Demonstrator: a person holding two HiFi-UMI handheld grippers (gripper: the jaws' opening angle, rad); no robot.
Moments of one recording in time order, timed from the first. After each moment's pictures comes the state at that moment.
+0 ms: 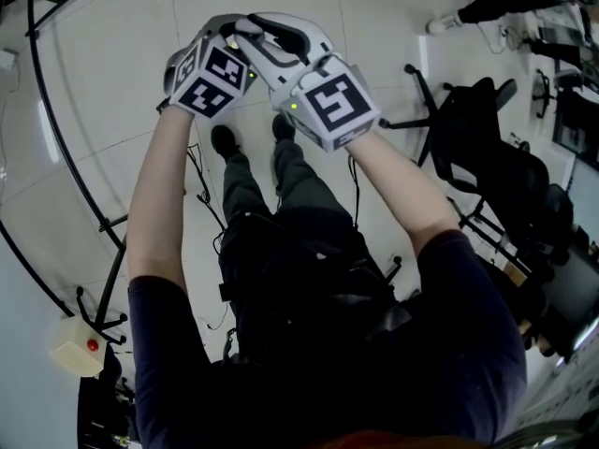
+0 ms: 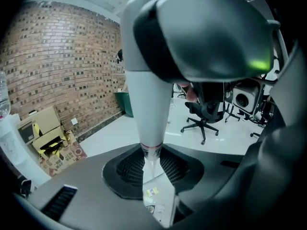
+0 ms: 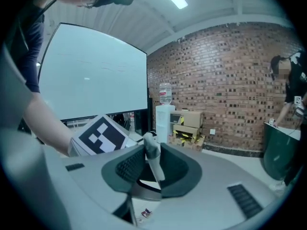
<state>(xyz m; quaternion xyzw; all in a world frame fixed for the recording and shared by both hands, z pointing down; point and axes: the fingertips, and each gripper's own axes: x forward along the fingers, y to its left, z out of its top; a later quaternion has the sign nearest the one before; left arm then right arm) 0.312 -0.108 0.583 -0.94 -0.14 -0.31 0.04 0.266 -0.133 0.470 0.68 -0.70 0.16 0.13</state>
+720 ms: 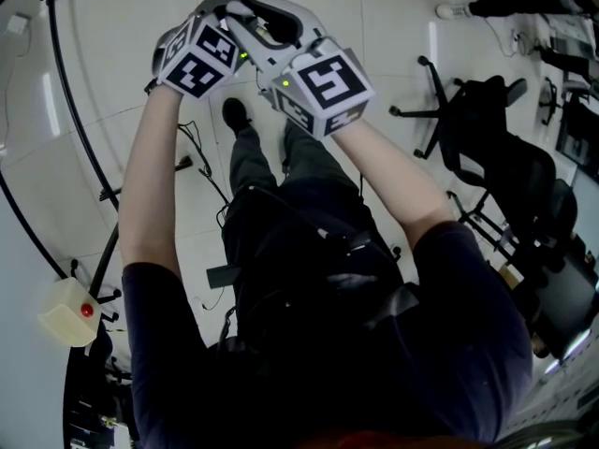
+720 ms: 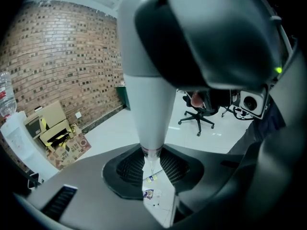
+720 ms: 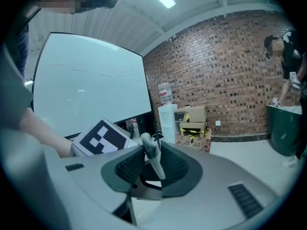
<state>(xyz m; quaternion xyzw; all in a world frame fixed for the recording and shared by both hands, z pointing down) 0.223 -0.130 0.581 -0.93 -0.14 -0.35 0.05 0.181 -0.154 0.464 0.68 -0.70 0.20 0.07</state>
